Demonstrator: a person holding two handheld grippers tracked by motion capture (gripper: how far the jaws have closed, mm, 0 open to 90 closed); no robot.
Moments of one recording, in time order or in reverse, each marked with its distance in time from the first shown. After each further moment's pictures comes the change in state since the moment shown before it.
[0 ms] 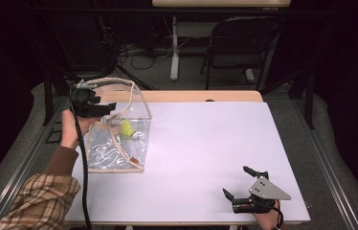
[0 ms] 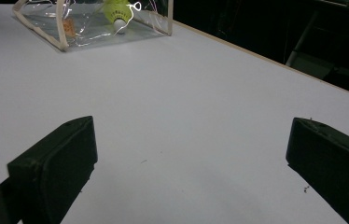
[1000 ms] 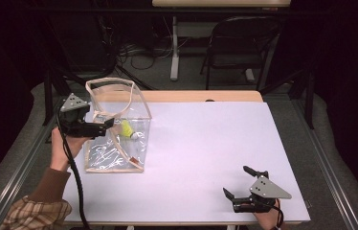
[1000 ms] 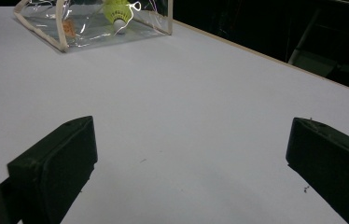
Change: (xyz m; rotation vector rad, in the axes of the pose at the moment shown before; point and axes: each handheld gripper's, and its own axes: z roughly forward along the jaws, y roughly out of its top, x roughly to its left) left arm -0.038 -0.037 -0.057 -0.134 -0.045 0.084; right arm -0.003 -0.002 0.001 -0.002 0.007 0.013
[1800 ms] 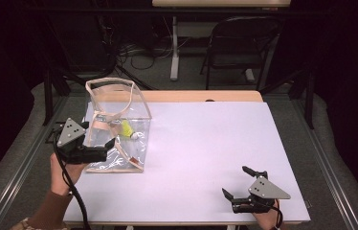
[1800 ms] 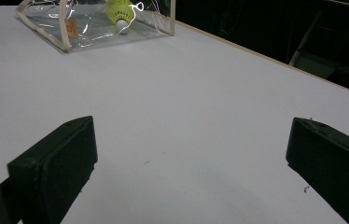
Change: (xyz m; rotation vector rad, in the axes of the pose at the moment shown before) left arm -0.042 -0.043 -0.031 -0.114 0.021 0.063; right arm 0.003 0.002 0.000 0.004 0.004 -0.006
